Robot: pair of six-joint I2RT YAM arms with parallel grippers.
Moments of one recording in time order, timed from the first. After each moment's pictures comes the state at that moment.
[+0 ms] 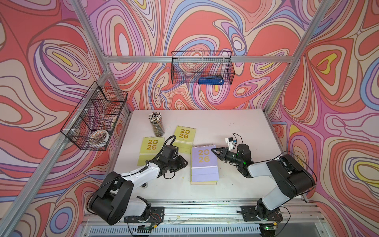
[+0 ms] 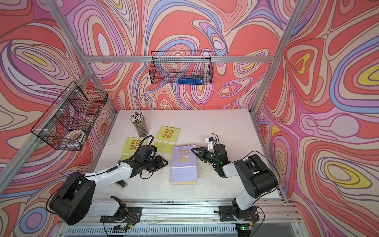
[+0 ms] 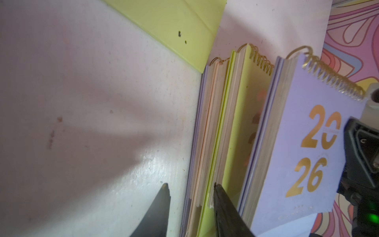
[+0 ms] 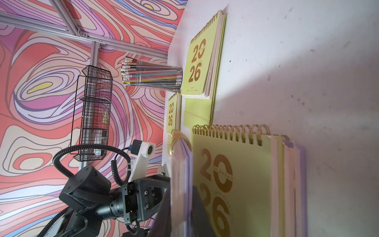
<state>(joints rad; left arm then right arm) -0.50 1.36 0.56 -0.08 0.34 -0.91 0.35 1.64 0.42 0.94 -0.64 1.14</state>
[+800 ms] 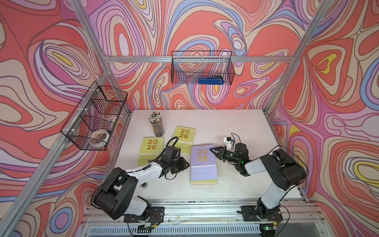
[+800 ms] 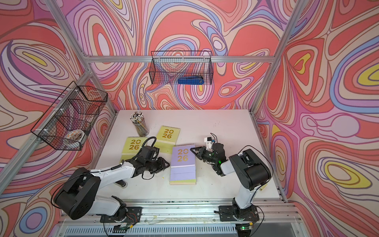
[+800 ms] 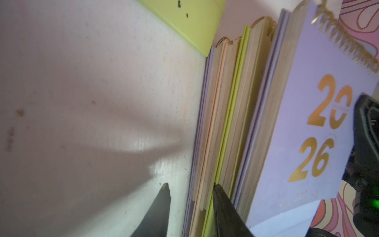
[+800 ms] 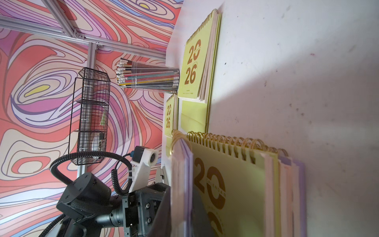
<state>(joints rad) -0.52 1.42 0.56 -0.06 0.35 -0.91 0.35 1.74 0.46 1.01 -0.65 1.16</state>
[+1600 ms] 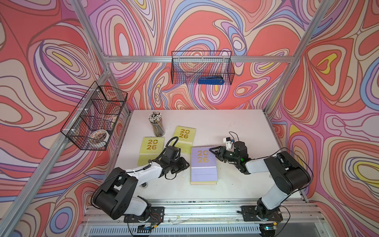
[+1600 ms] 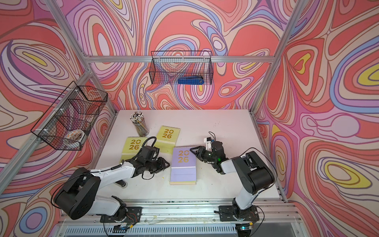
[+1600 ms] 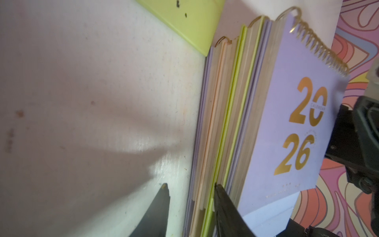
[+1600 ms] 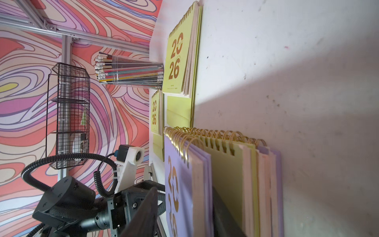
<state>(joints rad) -0.52 1.42 0.56 -0.07 0.35 -0.90 0.35 1.67 0.51 0.75 -0.62 1.06</state>
